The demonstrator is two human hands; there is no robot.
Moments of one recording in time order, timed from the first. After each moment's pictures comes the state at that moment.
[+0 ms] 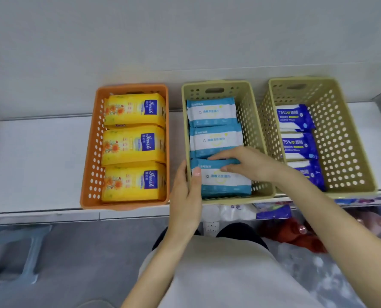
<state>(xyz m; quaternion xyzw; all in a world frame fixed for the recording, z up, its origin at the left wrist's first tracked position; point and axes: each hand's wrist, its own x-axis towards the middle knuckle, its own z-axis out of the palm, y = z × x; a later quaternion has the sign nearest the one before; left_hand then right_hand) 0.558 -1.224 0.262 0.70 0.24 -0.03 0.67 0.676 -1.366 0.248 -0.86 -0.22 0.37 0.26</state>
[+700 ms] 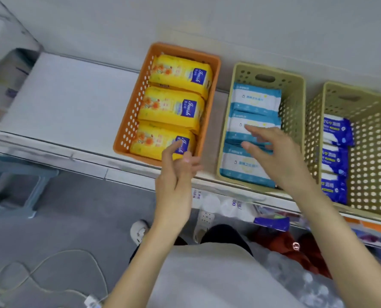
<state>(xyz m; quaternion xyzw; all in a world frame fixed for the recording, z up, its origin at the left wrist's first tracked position) 0.499 -1.184 0.263 0.66 0.30 0.12 0.68 0.630 -1.338 0.266 -0.91 -0.18 0.13 0.34</state>
